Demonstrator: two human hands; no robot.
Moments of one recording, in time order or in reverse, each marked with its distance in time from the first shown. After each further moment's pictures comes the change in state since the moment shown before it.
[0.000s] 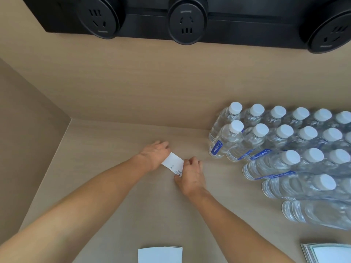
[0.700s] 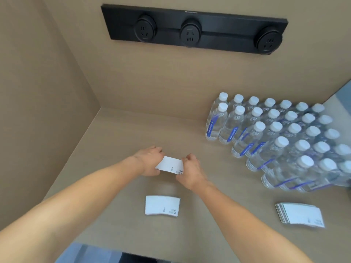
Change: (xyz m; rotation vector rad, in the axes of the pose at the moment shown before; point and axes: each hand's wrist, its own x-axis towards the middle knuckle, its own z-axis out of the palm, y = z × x) left_hand -0.173 0.062 0.025 -0.042 0.076 -0.040; right_hand -0.141 0.005 -0.020 -0.021 -0.025 -0.193
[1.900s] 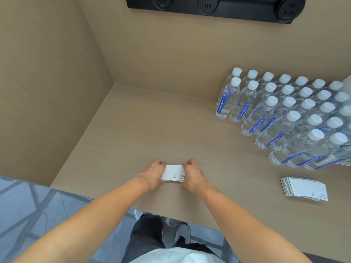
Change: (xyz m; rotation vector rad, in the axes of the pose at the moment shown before) left_hand -0.081 0.053 0.120 -0.393 -0.022 -0.233; right_hand -0.071 0.005 0.075 -0.039 -0.186 -0.059
